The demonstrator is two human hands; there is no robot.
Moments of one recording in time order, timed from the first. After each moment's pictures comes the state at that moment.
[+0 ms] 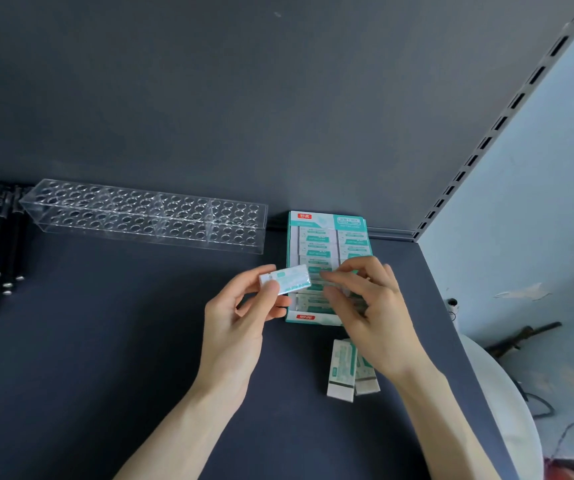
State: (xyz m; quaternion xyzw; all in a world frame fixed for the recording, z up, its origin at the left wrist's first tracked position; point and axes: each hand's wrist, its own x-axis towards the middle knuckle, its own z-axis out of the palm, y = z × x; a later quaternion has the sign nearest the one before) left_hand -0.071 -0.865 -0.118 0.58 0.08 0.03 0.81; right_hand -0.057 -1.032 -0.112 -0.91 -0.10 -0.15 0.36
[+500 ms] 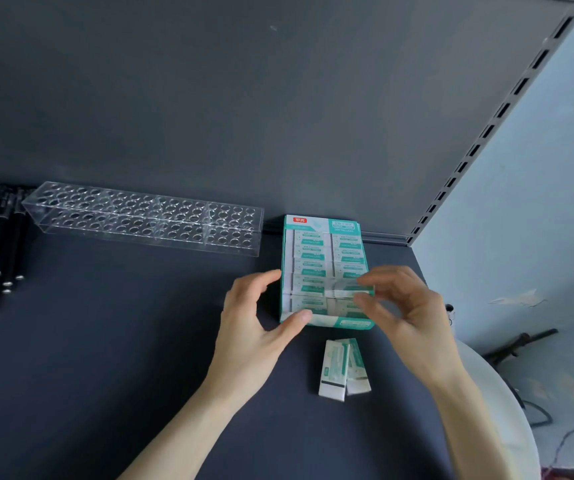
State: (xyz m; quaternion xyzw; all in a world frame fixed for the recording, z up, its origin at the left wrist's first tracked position) left_hand -0.076 -0.870 -0.122 0.82 -0.01 0.05 0.57; right_hand -0.068 -1.070 -0.105 -0.81 -0.05 -0.11 0.57
